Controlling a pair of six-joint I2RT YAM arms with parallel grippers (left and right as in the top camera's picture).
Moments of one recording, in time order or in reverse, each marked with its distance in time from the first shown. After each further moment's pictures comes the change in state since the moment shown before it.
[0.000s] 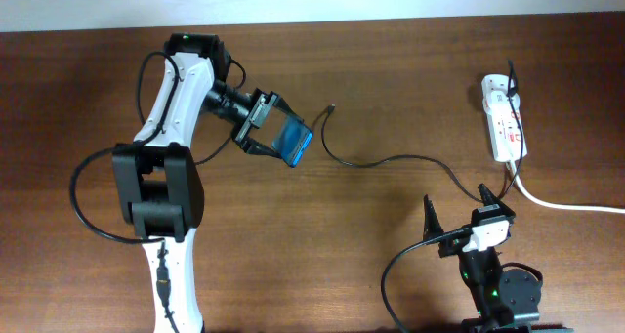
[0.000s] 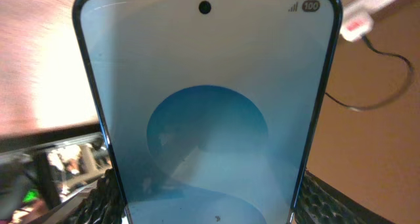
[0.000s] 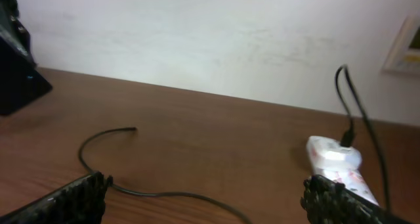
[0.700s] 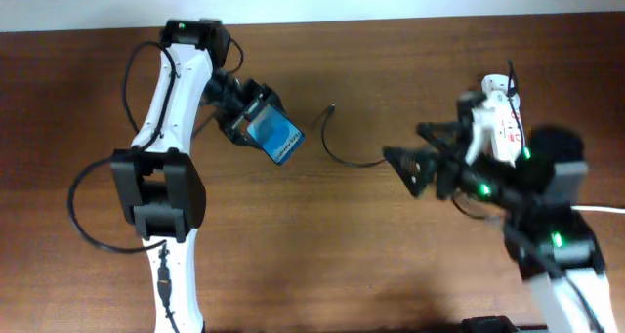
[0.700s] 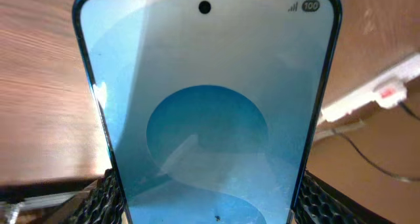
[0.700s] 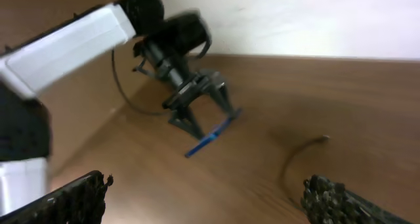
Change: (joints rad) left arm -0.015 0.000 0.145 0.036 -0.348 -0.095; right arm -0.002 0.964 0.914 -0.307 -0.693 0.285
